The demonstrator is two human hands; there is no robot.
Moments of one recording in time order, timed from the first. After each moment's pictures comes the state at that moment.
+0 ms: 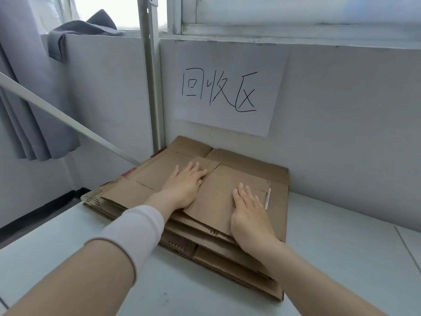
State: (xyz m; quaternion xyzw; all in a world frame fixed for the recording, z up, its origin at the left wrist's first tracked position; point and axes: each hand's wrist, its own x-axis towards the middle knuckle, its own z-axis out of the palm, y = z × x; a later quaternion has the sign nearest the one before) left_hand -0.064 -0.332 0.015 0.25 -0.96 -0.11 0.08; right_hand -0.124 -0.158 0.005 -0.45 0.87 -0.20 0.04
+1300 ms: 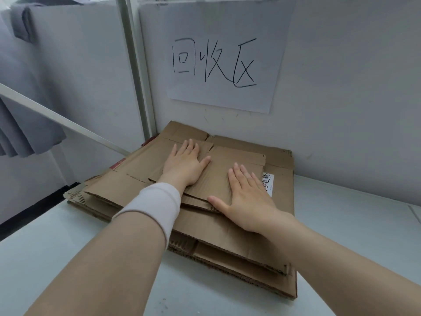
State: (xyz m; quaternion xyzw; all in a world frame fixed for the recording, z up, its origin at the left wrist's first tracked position) left_hand -0.111 -0.360 0.002 0.31 -0.95 -0.03 0.05; right_hand -0.148 -0.181 0.000 -0.48 0.88 -0.07 0.04
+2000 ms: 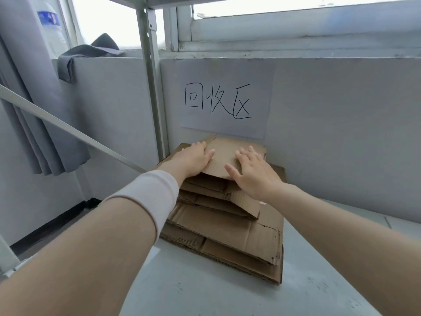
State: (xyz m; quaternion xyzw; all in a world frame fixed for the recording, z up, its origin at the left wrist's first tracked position) left_hand -0.061 -0.309 0.112 0.29 -0.94 -0.15 0.09; right_hand -0.141 -0.165 0.094 -0.48 0.86 -0.17 -0.02
